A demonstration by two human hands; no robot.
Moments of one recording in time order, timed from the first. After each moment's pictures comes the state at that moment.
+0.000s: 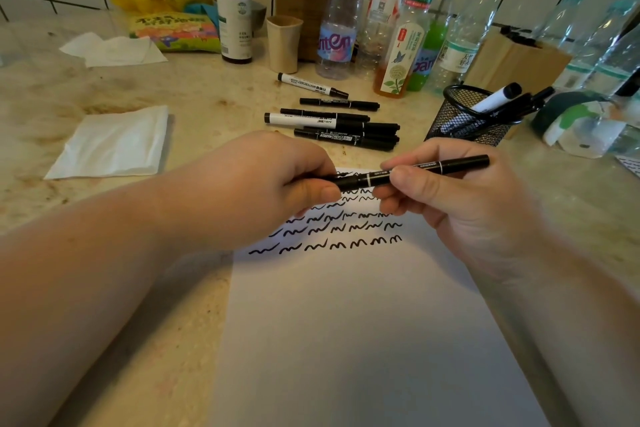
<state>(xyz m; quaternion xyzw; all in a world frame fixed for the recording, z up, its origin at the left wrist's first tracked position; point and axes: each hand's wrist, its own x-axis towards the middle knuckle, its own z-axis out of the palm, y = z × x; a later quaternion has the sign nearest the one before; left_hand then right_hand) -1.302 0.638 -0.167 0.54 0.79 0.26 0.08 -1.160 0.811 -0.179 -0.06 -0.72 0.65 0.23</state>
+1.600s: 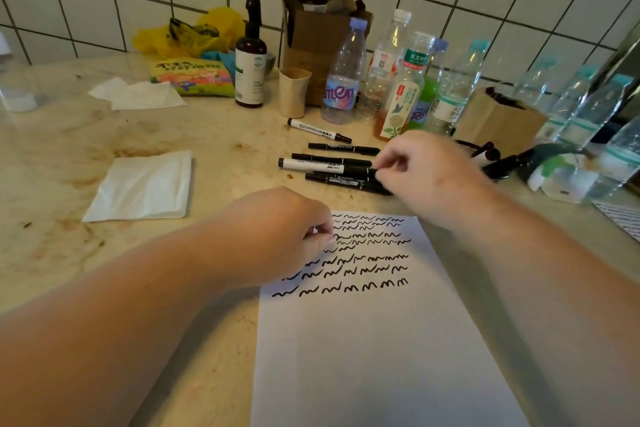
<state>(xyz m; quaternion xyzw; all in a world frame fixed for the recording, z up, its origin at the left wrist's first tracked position) -1.313 0.638 -0.174 0.51 0.84 0.16 0.06 -1.226 0.824 -0.132 -0.20 -0.96 0.11 0.19</state>
